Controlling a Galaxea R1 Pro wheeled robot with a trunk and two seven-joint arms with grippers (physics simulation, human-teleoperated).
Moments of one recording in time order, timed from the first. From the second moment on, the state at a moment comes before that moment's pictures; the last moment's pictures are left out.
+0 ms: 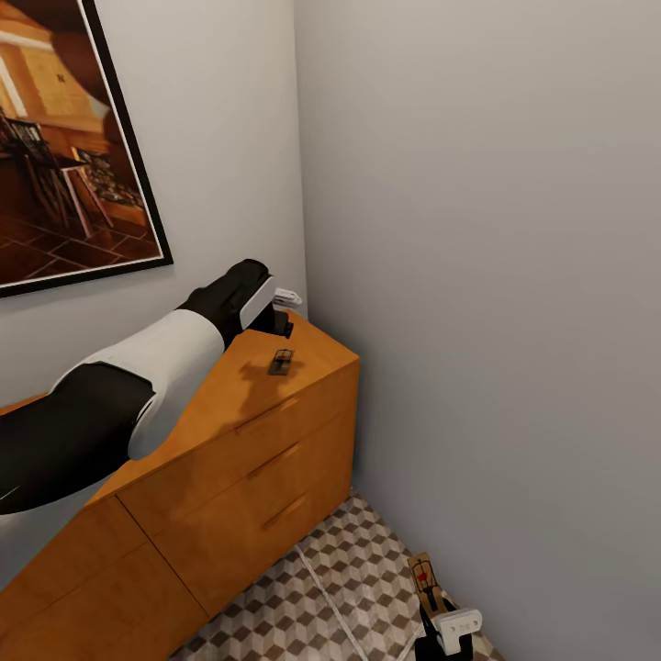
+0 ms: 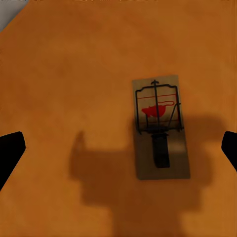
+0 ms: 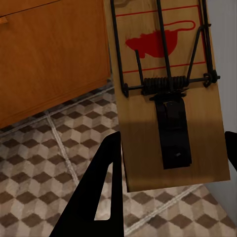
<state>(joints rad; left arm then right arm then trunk) -1.59 -0.16 -0.36 -0.27 0.28 1.01 0.20 -0.40 0.03 0.07 -0.02 0.07 -0.82 0.05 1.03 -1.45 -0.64</state>
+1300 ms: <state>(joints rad) -1.59 -0.16 -0.36 -0.27 0.29 1.01 0.20 -0.40 0.03 0.07 -0.02 0.07 -0.82 0.05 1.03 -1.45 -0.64</state>
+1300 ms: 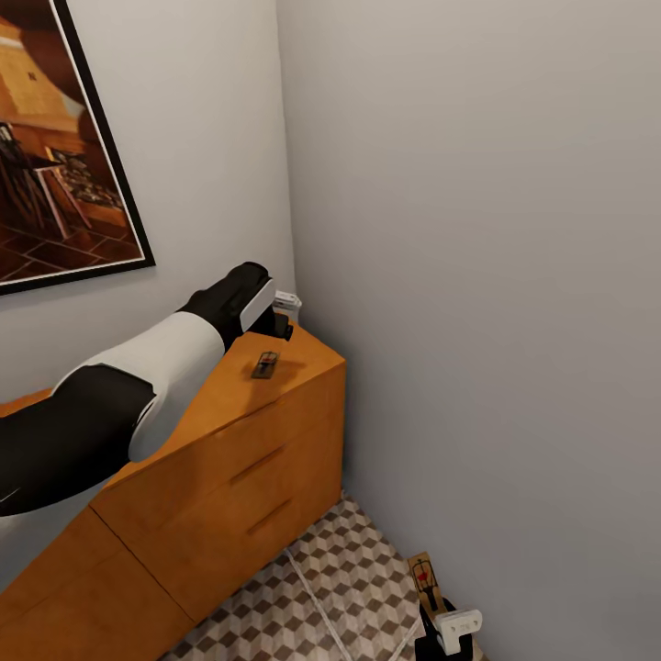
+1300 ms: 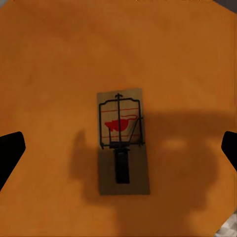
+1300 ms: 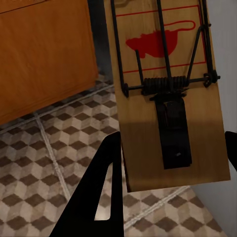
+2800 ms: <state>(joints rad) -1.58 -0.16 -0.36 -0.27 0.29 1.01 0.20 -0.40 0.02 0.07 -0.02 0.07 -0.82 0.05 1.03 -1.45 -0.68</state>
